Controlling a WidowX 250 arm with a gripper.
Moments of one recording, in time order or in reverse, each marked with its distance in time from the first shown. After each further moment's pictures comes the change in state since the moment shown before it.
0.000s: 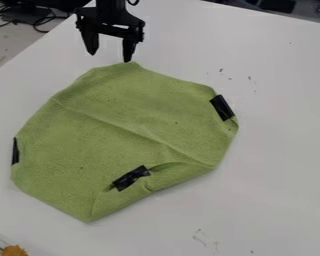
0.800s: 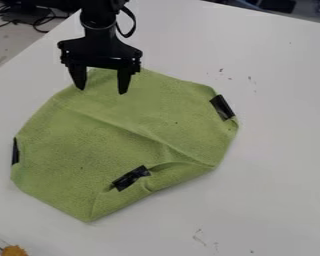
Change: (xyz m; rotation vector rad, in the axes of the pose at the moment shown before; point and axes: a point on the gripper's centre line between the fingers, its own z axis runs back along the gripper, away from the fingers) arm -0.085 -0.016 0.023 0.014 -0.048 0.179
